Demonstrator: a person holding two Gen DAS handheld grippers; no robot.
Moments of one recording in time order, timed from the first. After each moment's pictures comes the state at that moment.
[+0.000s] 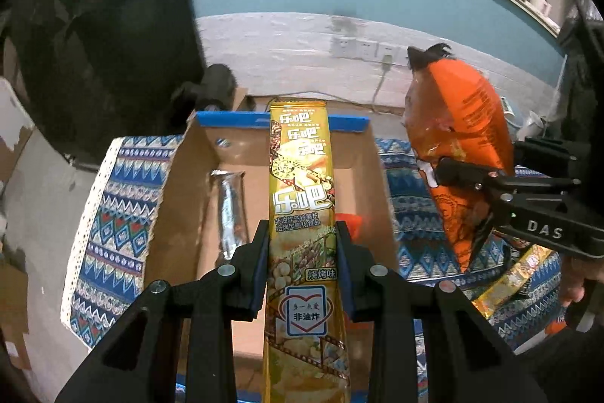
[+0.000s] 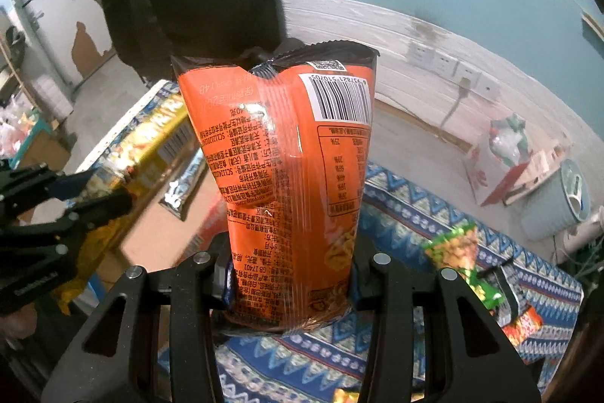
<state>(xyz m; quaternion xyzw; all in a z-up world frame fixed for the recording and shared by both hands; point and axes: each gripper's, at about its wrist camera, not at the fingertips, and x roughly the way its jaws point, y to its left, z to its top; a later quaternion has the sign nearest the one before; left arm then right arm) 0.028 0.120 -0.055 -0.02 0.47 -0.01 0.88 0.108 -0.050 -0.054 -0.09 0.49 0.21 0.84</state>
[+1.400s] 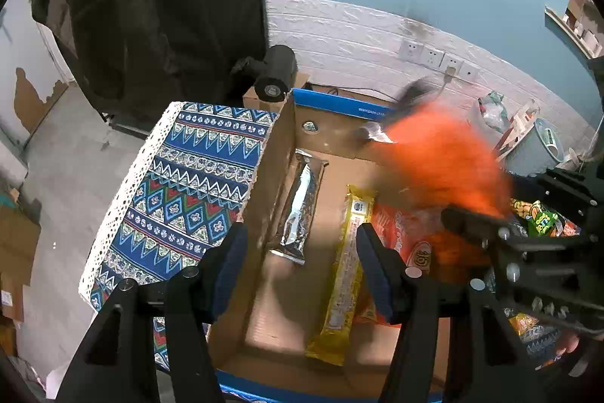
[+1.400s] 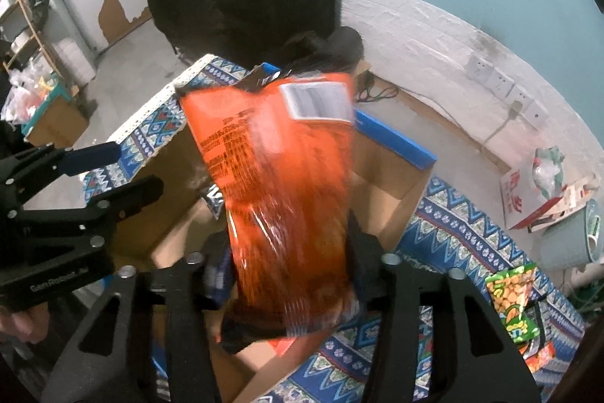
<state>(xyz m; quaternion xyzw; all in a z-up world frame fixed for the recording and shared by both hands) 0.024 0.197 -0.072 -0.06 0.48 0.08 0.87 0.110 0.045 -0.075 -0.12 0.50 0.27 0.81</state>
